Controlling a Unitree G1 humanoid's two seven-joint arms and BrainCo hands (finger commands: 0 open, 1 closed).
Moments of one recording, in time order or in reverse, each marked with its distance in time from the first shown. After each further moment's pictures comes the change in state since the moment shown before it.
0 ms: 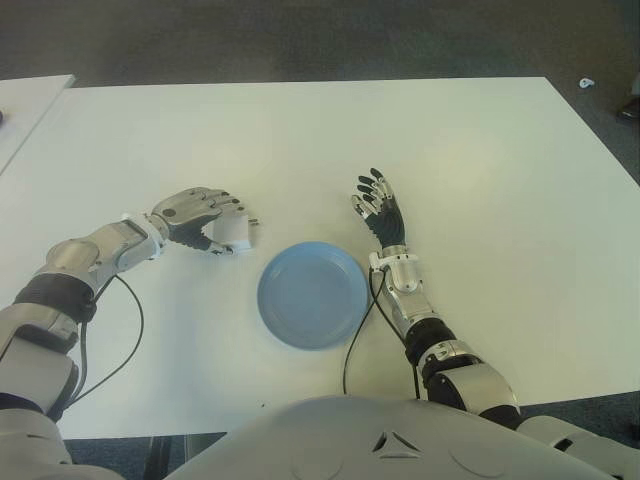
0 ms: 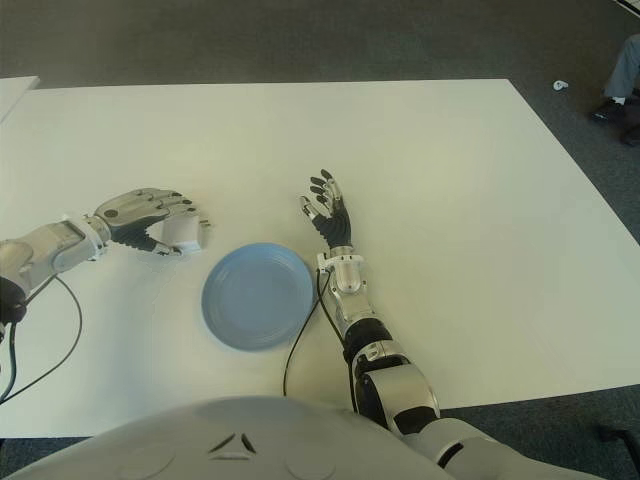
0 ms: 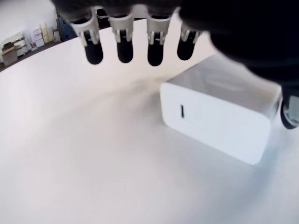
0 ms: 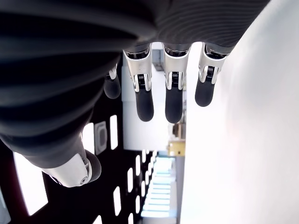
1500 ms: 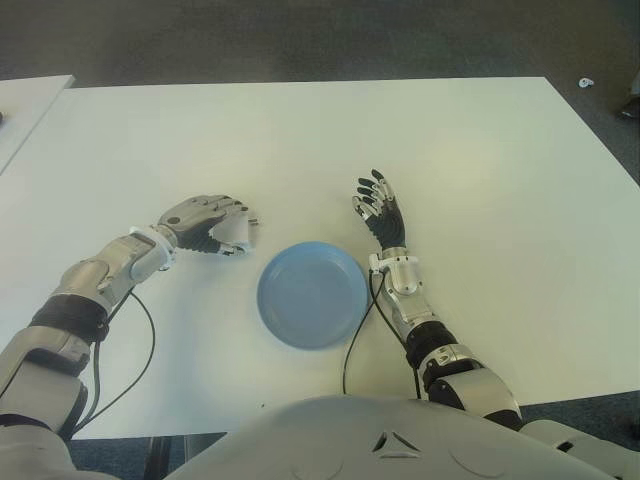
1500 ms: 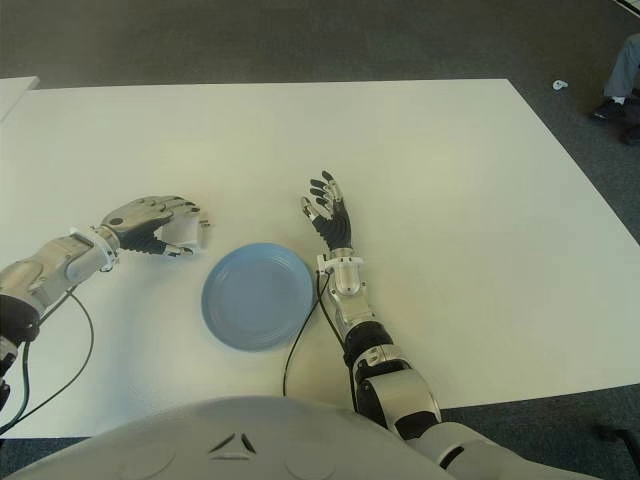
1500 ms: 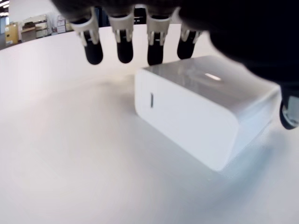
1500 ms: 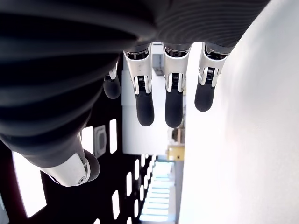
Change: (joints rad) left arm 0.120 -0.050 0.078 -0.103 -0.130 0.091 -0.097; right arm 0.020 -0.003 0.021 -0.037 0.003 0.025 -0.015
